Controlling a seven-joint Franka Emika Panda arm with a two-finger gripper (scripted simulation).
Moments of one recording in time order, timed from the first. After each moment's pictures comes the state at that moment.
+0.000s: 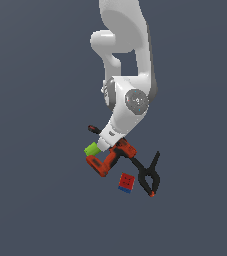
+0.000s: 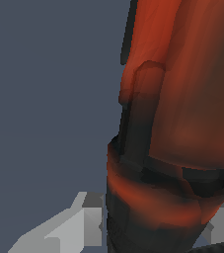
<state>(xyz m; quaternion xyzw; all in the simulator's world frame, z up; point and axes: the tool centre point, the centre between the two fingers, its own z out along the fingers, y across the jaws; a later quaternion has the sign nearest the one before) -0.043 0.000 0.115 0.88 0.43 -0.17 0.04</state>
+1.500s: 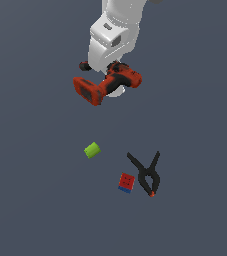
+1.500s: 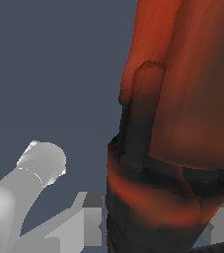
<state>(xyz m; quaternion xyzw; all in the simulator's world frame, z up) -0.157 -0.008 0.384 0.88 0.43 -0.17 0.04</state>
